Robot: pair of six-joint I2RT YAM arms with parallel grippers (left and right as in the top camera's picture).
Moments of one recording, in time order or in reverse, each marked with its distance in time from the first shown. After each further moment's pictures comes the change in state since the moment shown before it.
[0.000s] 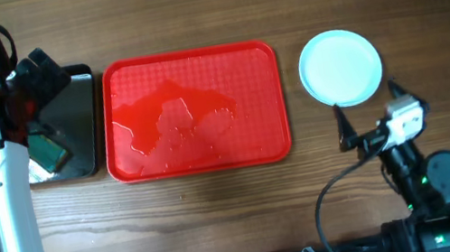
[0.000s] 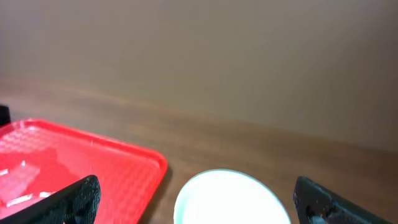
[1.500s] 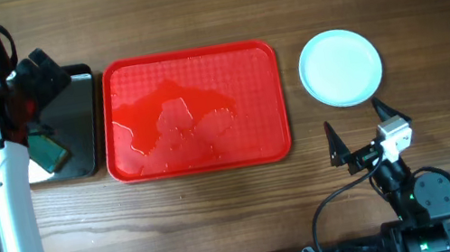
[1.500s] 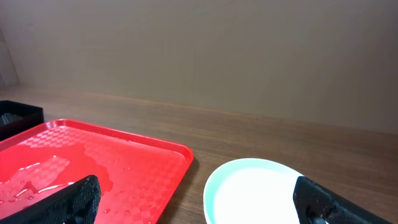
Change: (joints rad) left arm 0.000 0.000 0.000 -0.009 0.000 0.000; right arm -0.001 -0.219 -0.219 0.061 -0.074 0.103
